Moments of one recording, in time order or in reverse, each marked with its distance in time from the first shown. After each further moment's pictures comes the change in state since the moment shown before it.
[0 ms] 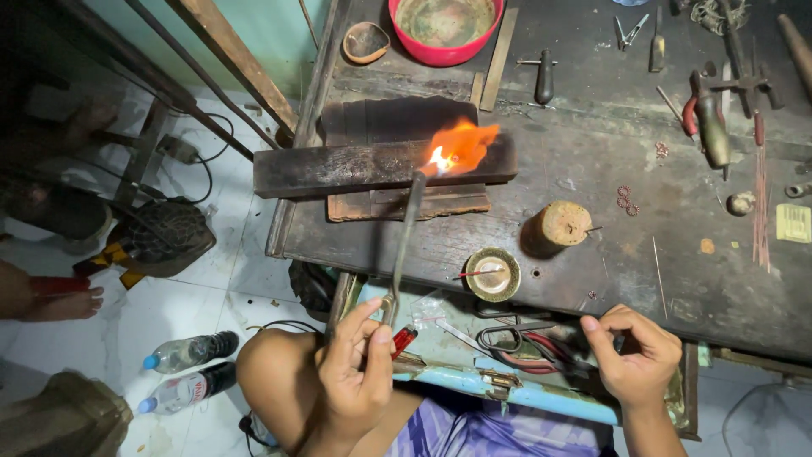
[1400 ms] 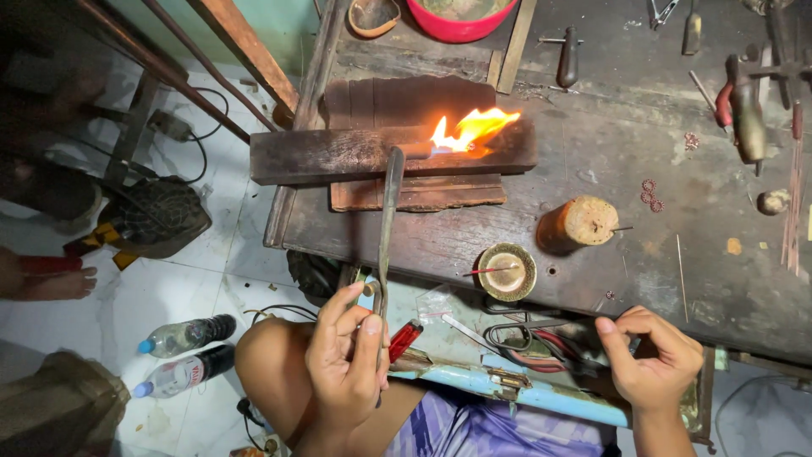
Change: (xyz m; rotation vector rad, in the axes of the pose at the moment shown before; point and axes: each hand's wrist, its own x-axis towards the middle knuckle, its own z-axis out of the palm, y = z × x) left_hand 0.002 -0.008 -0.003 -0.348 0.071 -0.268; right_hand -0.004 0.007 0.002 -0.045 -0.004 -0.014
